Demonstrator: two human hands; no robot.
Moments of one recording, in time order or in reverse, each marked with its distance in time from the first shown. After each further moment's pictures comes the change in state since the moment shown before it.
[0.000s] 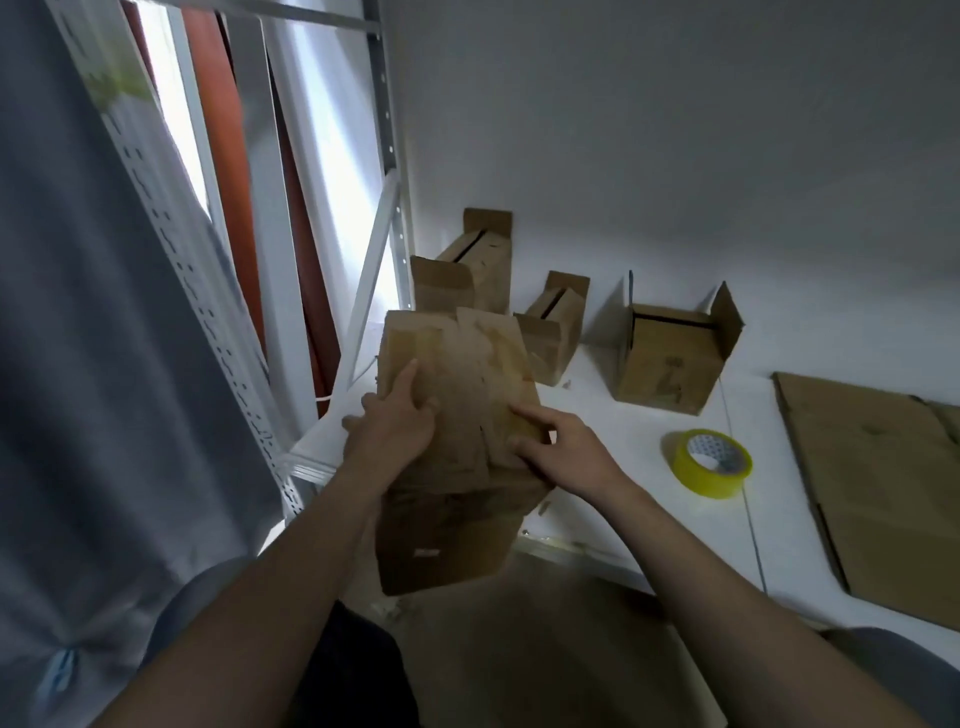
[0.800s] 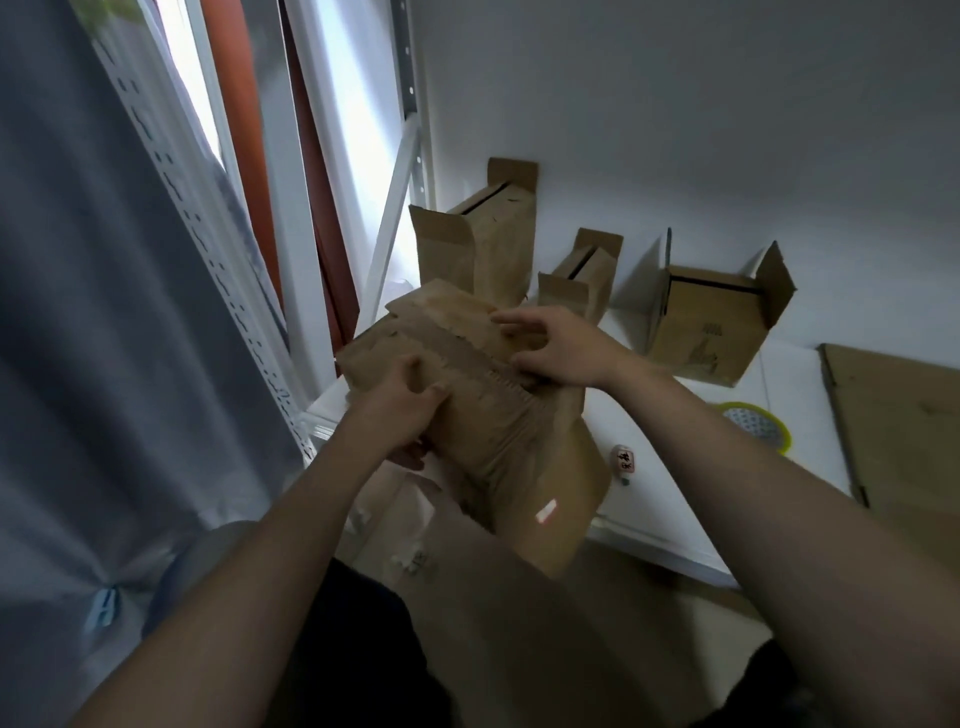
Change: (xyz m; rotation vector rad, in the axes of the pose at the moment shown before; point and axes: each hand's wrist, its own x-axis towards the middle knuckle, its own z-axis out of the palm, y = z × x) left_hand -0.017 -0.019 -0.003 -0.424 -0.137 -0.171; right_hand 0.062 -0.053 -0.027 -0.252 -0.237 -0.218
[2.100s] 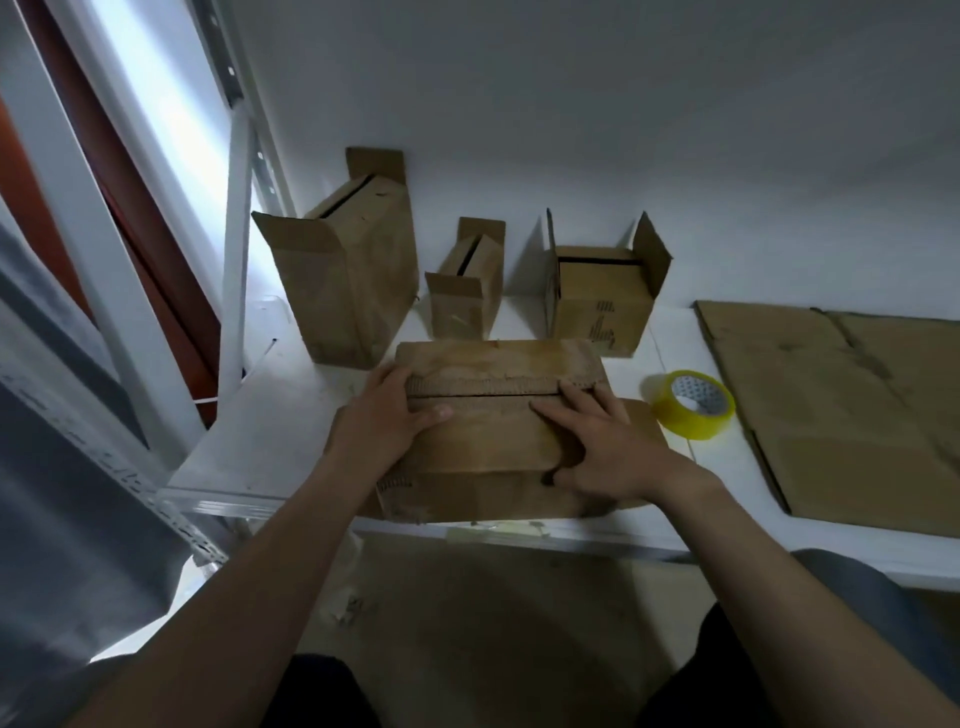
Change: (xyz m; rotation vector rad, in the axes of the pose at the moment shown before) left_hand 0.076 0.036 0.085 0.494 -0.079 0.436; right_hand -0.117 0.094 0.015 -0.231 -0.025 0.486
